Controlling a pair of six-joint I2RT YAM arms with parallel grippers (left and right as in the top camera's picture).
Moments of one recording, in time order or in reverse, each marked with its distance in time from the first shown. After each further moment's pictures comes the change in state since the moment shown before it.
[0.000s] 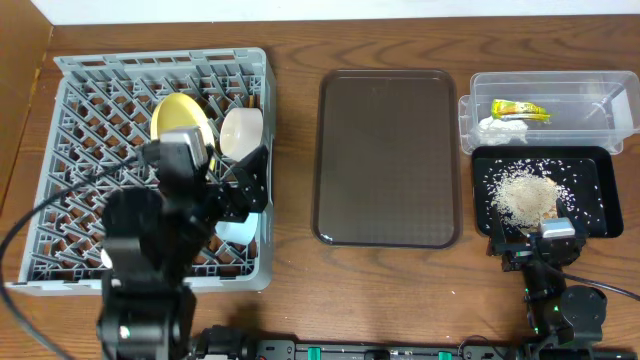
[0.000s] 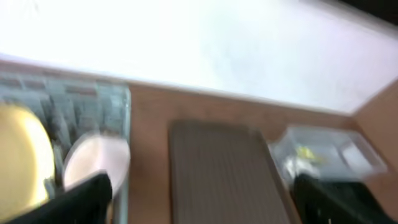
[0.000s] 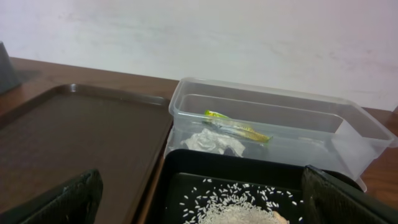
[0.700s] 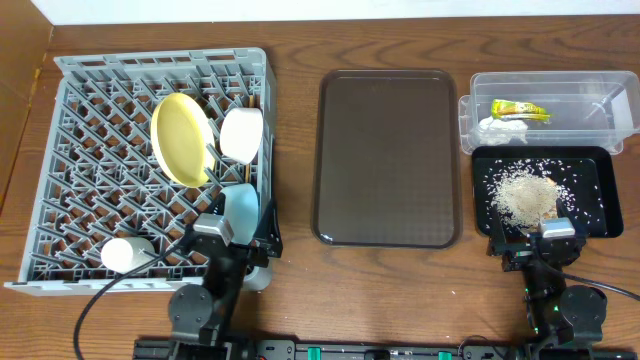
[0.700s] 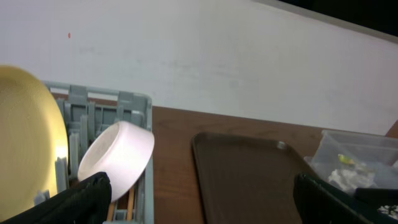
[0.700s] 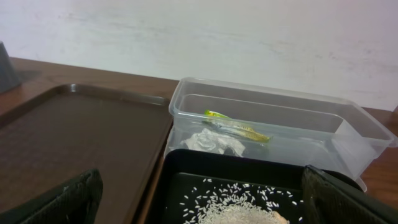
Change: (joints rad) left arm -0.104 -0.665 -0.819 0.459 -0.195 0.027; right arm 0.000 0.000 0.000 0.000 0.000 0.000
